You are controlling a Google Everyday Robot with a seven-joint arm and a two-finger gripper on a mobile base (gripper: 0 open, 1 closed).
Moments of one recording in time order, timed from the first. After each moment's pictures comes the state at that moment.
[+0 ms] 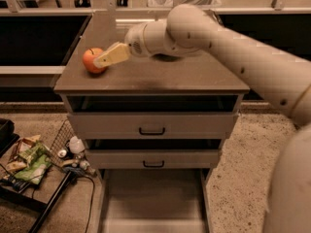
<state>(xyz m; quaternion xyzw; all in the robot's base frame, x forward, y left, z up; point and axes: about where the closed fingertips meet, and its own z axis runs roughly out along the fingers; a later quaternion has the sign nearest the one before) 0.716 0.123 0.901 -0.45 0.69 0.28 0.50</state>
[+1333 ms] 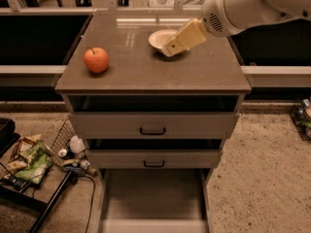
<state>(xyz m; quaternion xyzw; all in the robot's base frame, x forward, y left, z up) 0.613 -0.090 1.008 -0.39 0.79 0.02 0.48</state>
